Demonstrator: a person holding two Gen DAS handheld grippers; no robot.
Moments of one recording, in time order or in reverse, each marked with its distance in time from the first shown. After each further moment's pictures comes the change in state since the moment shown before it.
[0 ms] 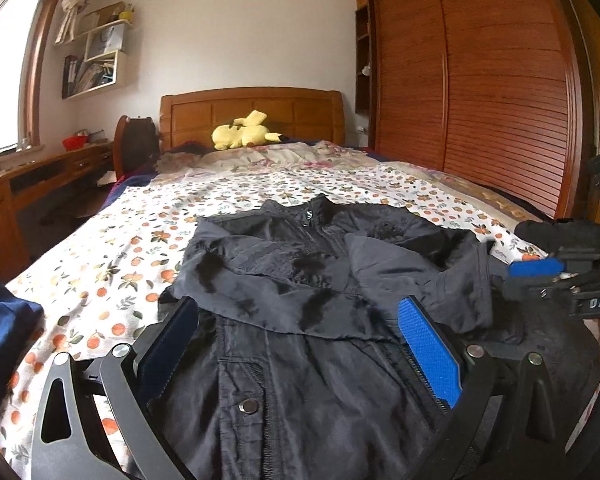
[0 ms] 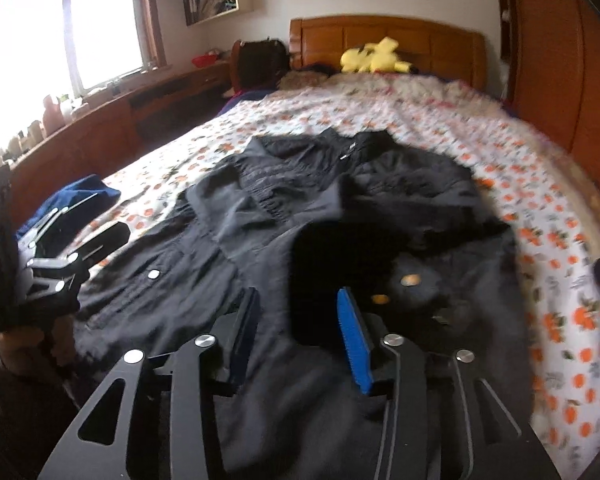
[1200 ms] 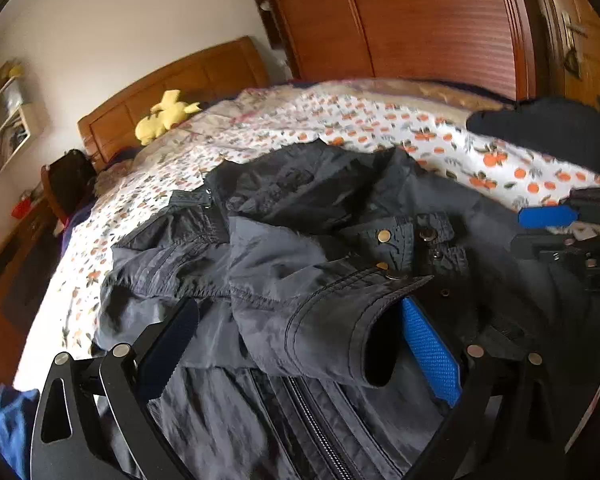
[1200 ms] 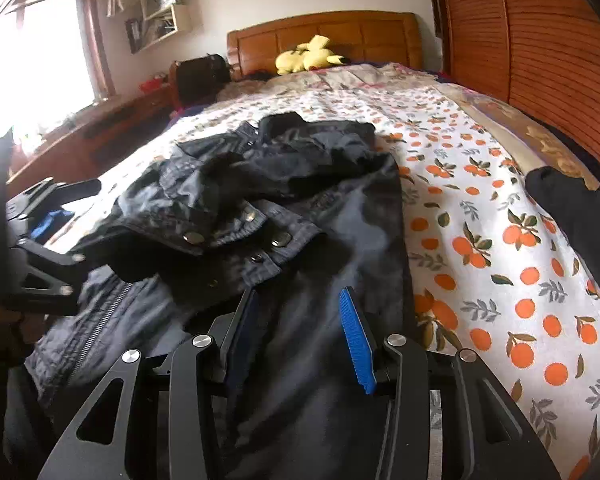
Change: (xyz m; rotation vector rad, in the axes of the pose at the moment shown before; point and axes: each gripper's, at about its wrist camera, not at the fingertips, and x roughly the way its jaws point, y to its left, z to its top) left arm 0.077 -0.154 0.019 0.383 0.246 -0.064; right arm -0.025 -0.113 -0.069 0.165 -0.030 -0.065
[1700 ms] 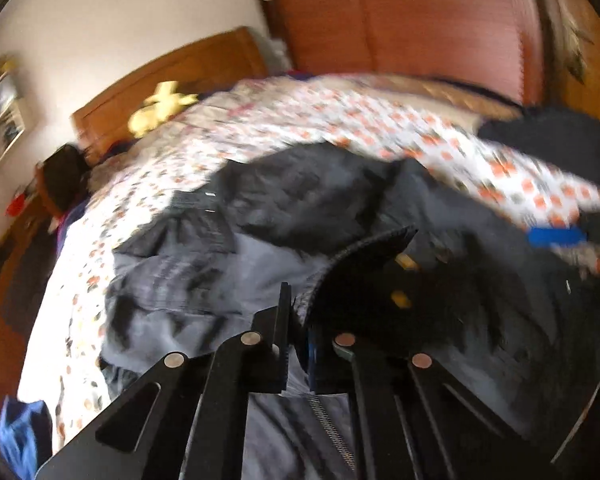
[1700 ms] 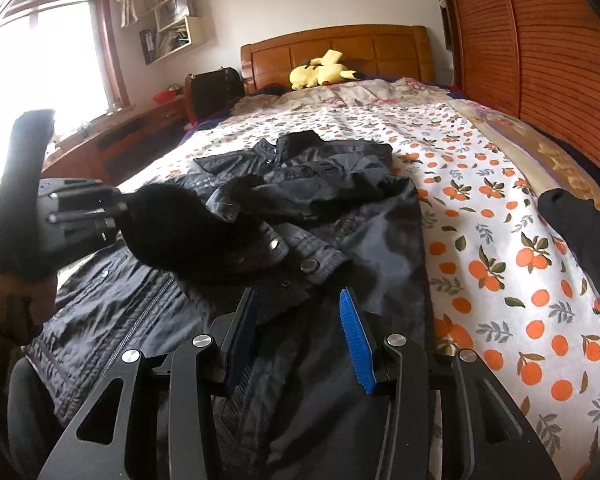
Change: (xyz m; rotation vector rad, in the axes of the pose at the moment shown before) left arm 0.003 0.038 0.023 -0.058 0.017 -0.004; right arm -0.005 0.015 0.013 -0.005 -0.045 0.045
